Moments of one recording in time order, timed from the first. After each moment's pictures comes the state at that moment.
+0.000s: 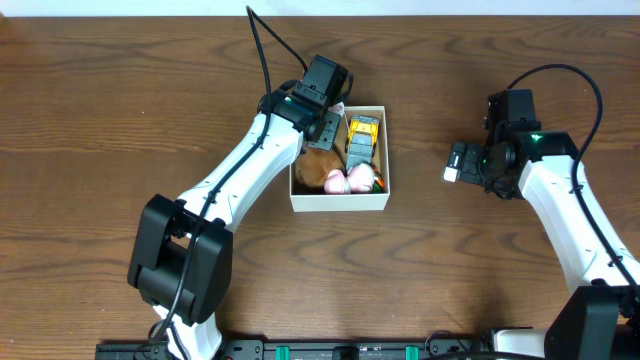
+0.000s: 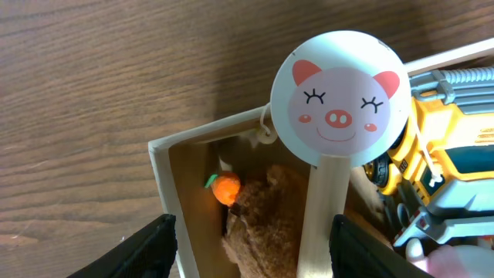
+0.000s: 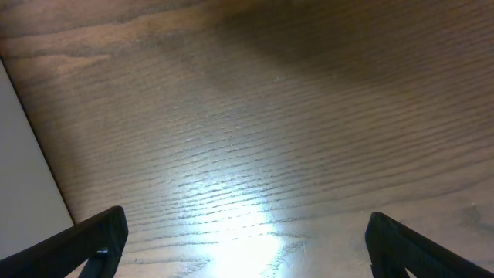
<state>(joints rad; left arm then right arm) -0.51 1.90 1.52 -0.75 -0.20 -0.16 0.06 1.54 1.12 -0.89 0.05 0.35</state>
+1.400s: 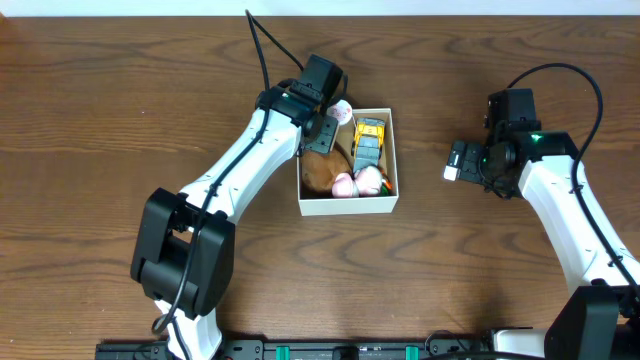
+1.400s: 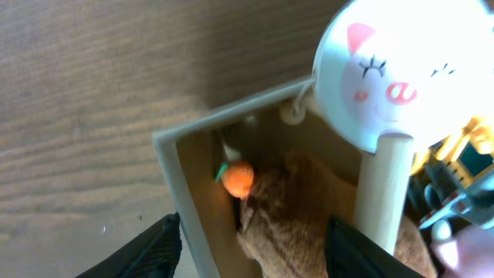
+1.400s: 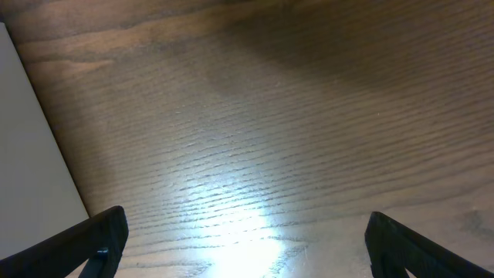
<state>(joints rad) -0.49 1.93 1.53 -0.83 -0.12 -0.14 0.06 1.54 1.12 -0.88 0.05 0.35</state>
